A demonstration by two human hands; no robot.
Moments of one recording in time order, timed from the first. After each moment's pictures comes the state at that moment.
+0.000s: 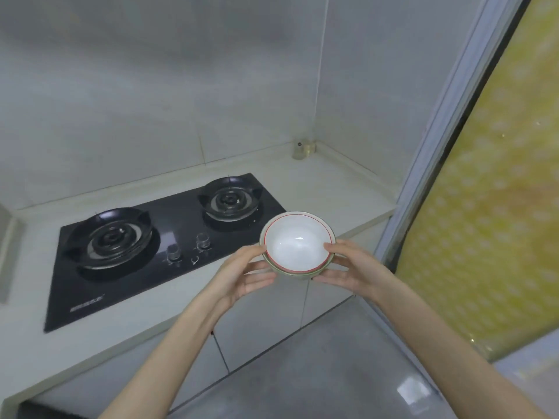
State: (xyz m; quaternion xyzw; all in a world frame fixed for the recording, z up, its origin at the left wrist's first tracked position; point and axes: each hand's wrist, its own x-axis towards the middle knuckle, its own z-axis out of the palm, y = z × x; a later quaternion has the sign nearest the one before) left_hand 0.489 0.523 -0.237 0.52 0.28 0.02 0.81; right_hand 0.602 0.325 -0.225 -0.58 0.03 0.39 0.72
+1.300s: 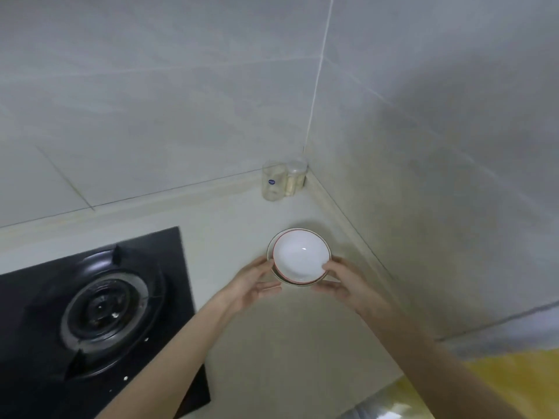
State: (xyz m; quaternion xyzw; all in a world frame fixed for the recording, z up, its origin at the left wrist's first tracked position) left_hand 1.067 0.620 -0.360 0.45 0.36 -0.04 0.82; right_hand 1.187 0.454 -0.356 -0.64 0.07 0.39 0.66
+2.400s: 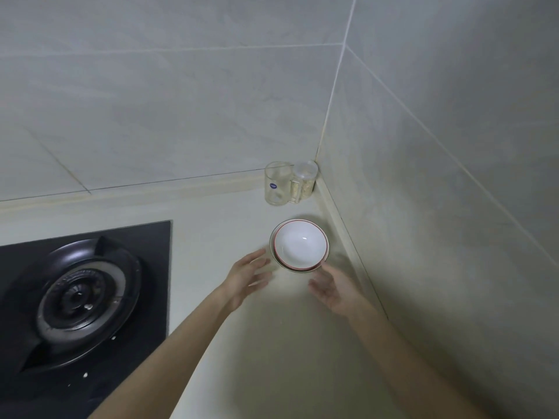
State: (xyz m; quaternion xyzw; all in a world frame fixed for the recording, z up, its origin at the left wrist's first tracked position) left_hand 1.129 0.624 -0.390 0.46 0.43 0.04 0.77; right_hand 1.268 0.475 -0.387 -0.57 0.21 0.49 0.63
